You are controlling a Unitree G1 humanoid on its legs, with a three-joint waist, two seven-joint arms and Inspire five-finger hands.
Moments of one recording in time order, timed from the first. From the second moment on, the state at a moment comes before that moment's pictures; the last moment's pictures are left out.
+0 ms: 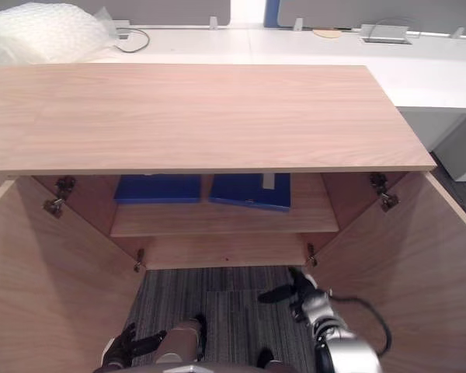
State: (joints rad) left arm 0.19 0.09 0.17 0.83 -0.03 -0.01 0.04; right arm -0.28 -0.10 -0.19 1.25 -0.21 0.05 -0.02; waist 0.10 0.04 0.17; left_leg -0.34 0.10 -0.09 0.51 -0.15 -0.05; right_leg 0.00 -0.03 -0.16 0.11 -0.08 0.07
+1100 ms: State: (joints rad) left arm 0.04 0.04 0.08 1.06 0.01 -0.04 0.08; right arm 0.05 -0.10 -0.37 0.76 0.11 0.01 -0.20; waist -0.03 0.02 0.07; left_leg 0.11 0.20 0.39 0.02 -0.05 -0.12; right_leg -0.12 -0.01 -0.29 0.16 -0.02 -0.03
